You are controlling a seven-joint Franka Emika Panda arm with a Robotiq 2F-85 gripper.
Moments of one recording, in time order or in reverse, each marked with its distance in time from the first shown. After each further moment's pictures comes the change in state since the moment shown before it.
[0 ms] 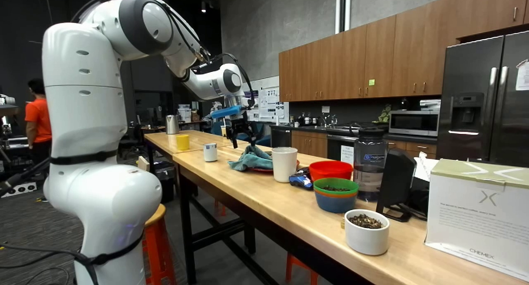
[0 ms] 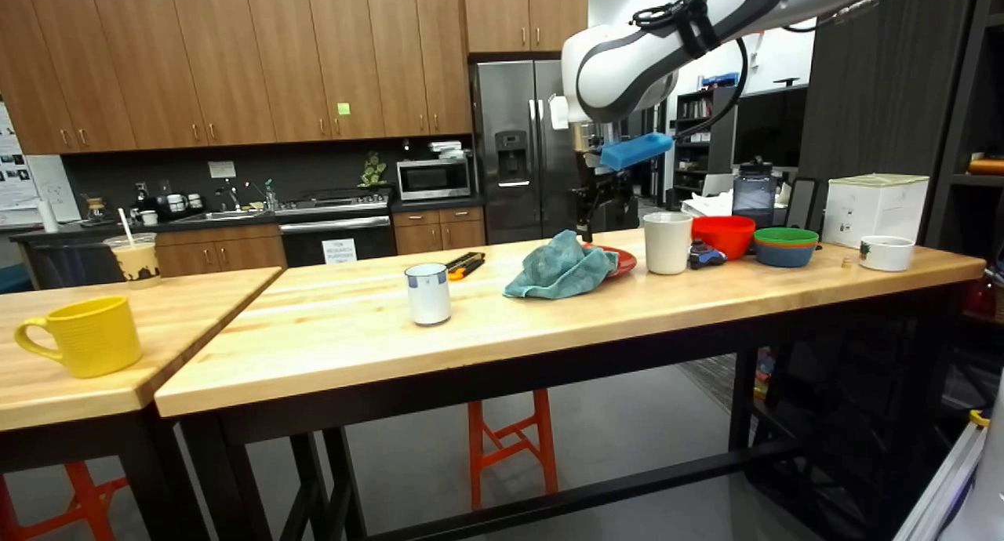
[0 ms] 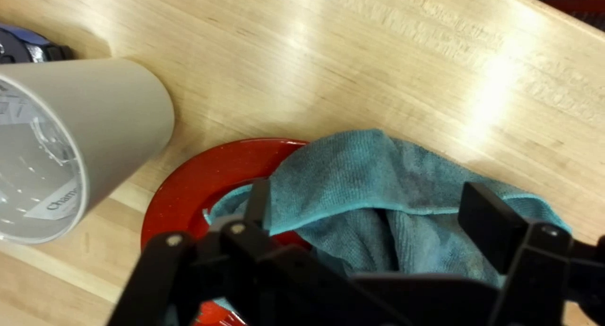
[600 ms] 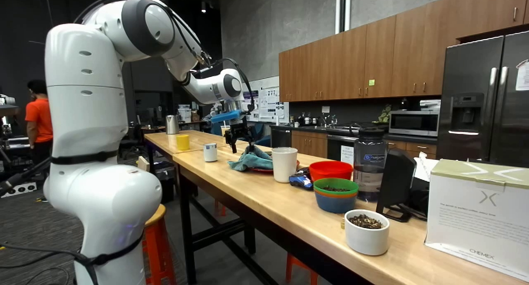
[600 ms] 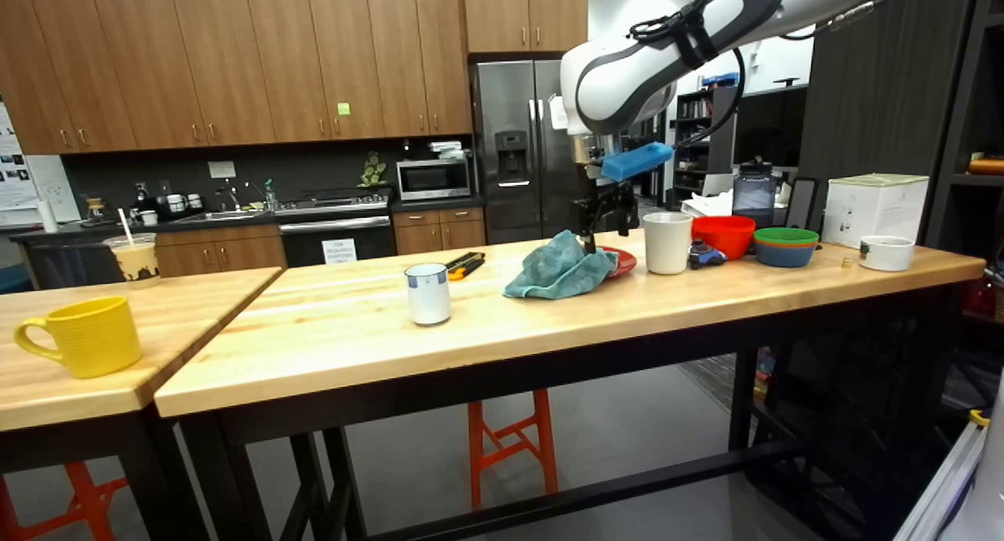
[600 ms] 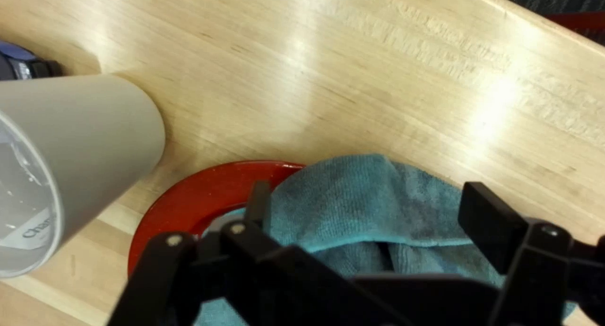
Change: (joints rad) arm 0.000 0.013 0.003 -0.027 -0.002 0.004 0.000
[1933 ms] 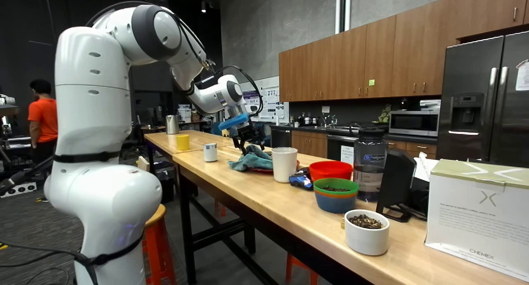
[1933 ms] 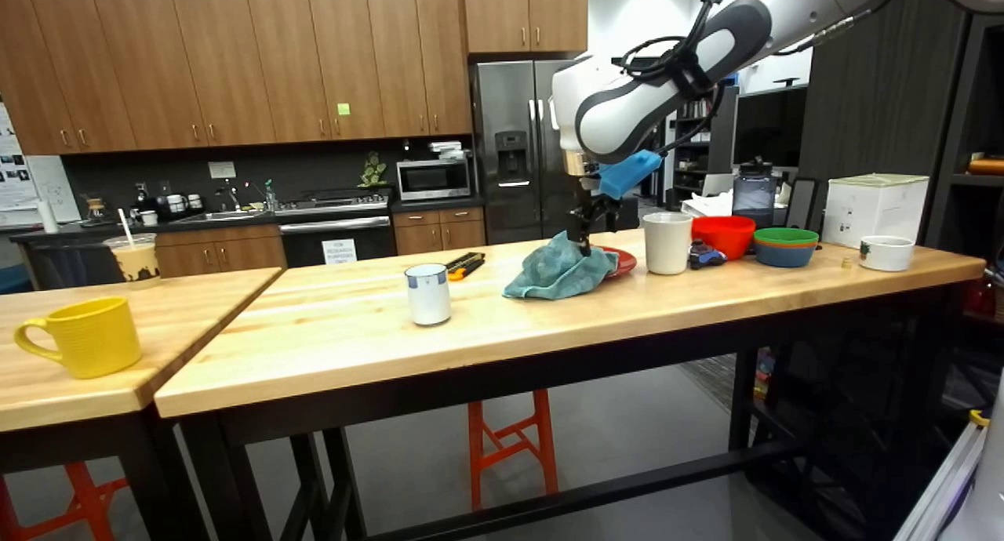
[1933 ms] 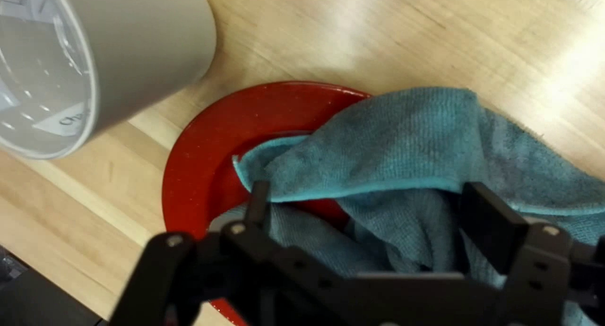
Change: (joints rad) arm -0.004 0.056 0.000 0.005 -0.199 0.145 -0.009
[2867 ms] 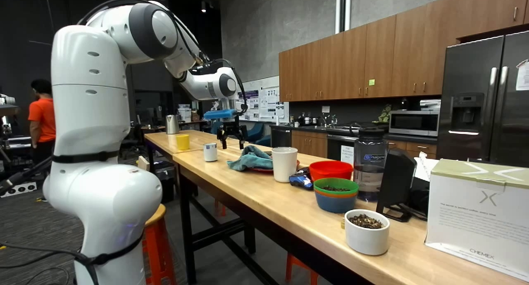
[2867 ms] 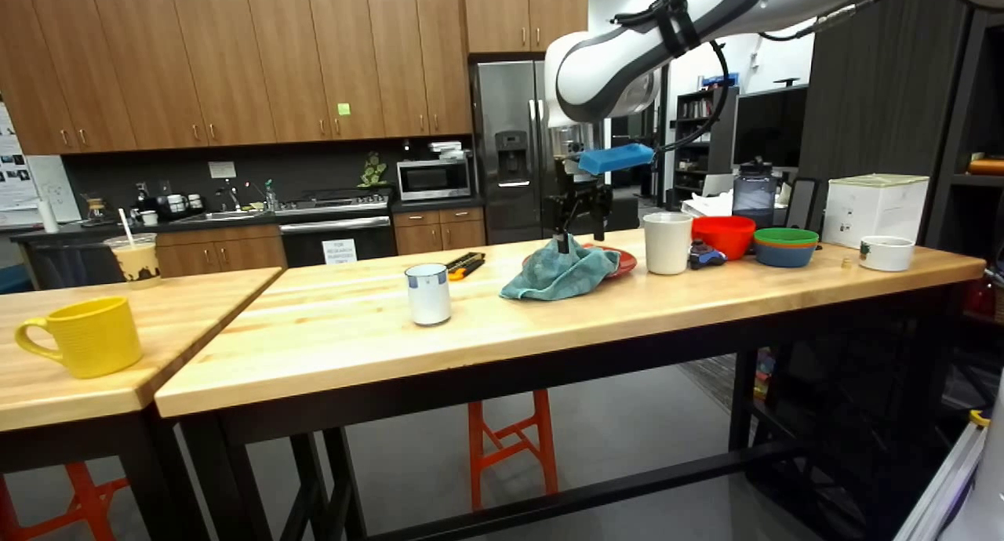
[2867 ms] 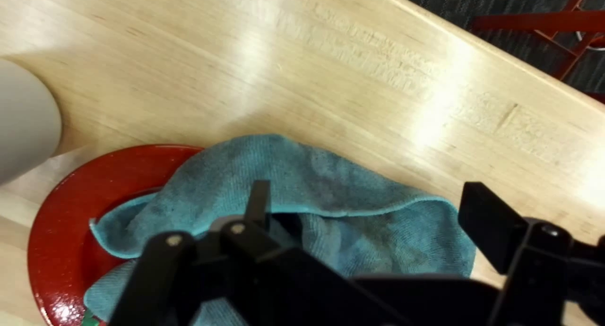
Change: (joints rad) arm 0.013 -0.020 0.050 0.060 0.317 -0.156 0.001
